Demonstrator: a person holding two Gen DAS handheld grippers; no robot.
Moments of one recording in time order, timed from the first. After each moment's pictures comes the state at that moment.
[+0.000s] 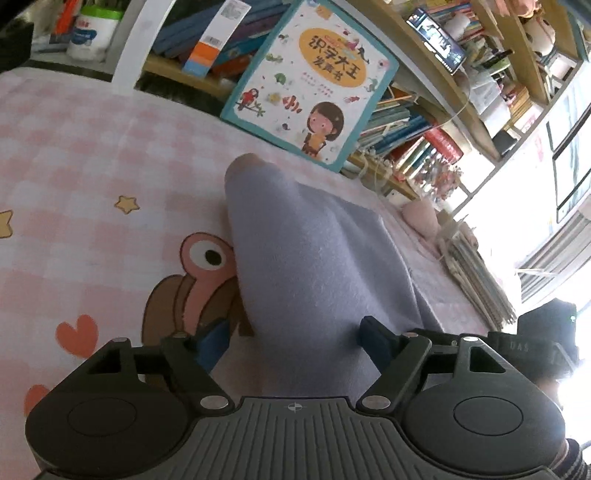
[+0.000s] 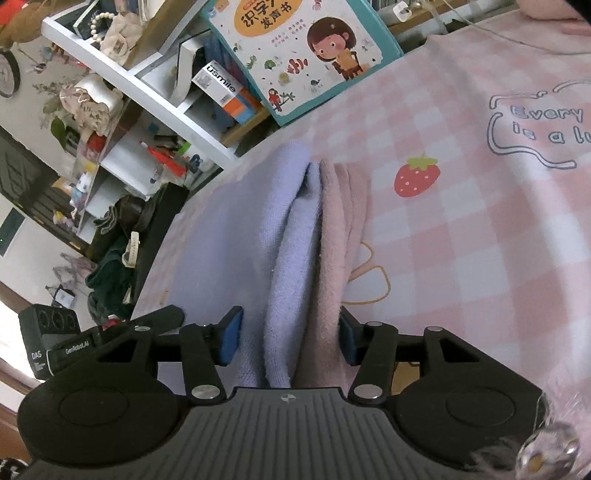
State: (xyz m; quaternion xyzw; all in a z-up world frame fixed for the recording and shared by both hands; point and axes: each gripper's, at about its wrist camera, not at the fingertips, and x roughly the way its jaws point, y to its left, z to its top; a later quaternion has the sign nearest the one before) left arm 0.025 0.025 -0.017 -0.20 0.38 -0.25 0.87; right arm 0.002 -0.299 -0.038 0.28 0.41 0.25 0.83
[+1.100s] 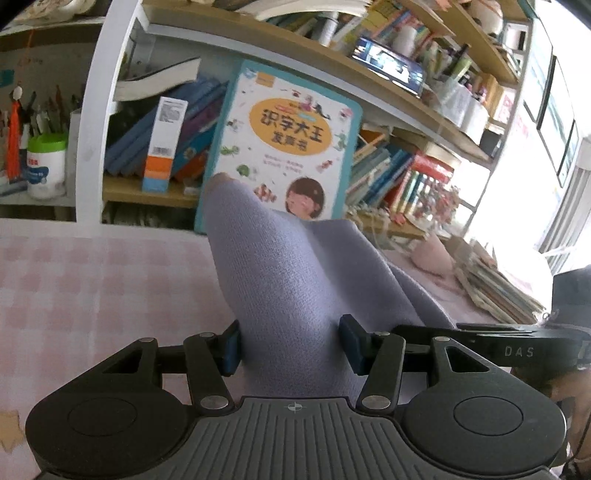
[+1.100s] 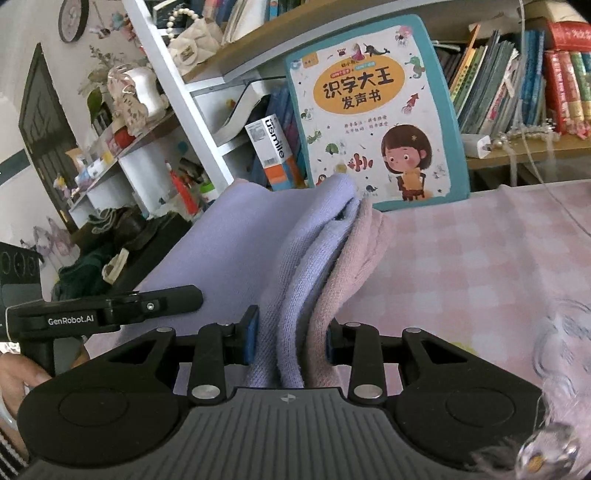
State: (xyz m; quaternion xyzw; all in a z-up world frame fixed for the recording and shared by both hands) left arm 0.083 -0.001 0.031 -0.10 0.27 -0.24 0.93; right arm 0.066 -0.260 0.010 0.14 0.28 0.27 0.91
